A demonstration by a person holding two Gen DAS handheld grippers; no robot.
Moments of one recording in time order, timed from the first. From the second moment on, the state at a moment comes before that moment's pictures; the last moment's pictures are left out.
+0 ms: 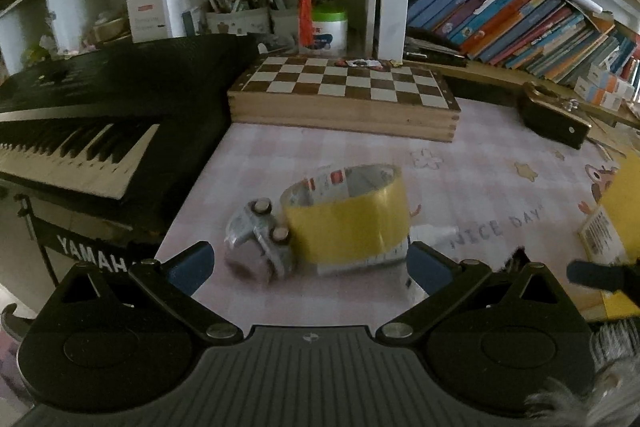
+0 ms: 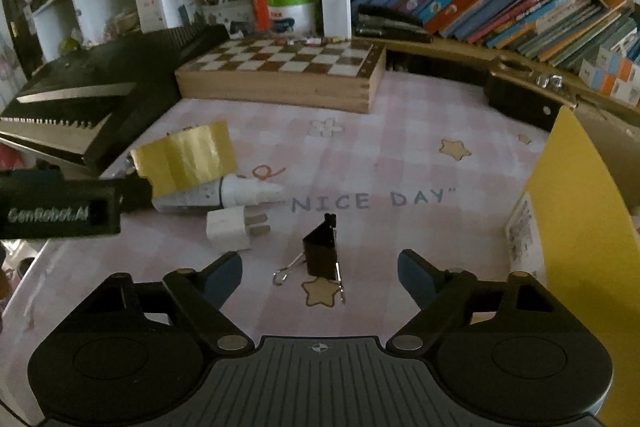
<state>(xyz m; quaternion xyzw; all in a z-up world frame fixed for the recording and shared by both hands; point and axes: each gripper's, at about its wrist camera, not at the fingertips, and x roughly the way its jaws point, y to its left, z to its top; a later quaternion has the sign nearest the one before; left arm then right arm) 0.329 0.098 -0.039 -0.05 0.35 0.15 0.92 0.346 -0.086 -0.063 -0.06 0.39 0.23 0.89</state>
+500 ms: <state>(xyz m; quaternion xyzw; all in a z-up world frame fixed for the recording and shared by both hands) 0.335 0.135 -0.034 -0.13 0.34 0.16 0.92 0.360 -0.082 -0.075 -0.06 0.40 0.25 0.88</state>
